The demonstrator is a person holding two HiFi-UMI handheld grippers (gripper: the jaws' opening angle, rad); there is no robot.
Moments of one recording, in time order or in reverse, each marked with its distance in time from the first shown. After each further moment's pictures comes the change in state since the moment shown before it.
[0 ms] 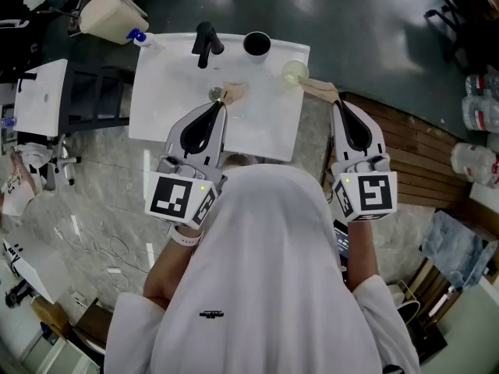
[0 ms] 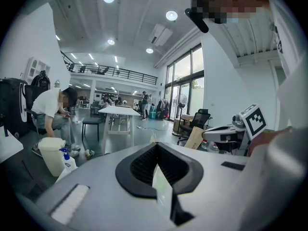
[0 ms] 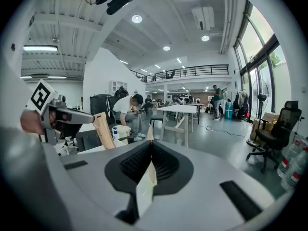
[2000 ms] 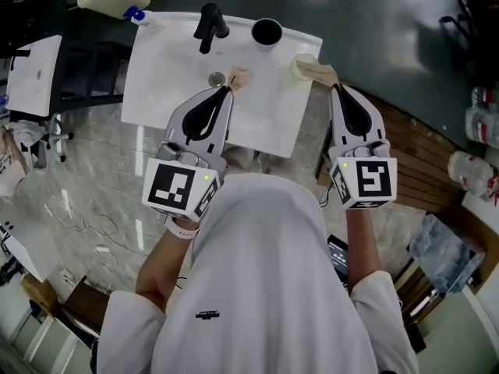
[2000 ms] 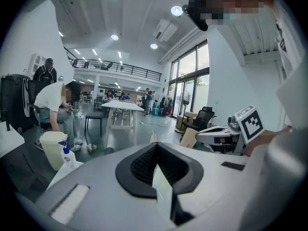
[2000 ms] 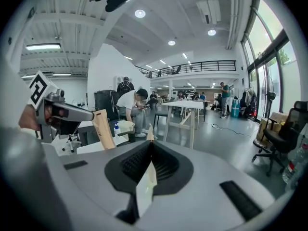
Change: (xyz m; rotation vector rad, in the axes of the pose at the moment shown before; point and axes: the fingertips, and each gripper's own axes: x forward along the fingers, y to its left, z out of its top) left arm 0.028 0.020 -0.021 -0.038 0.047 0.033; right arm 0.060 0.003 -0.020 -0.026 0.052 0.068
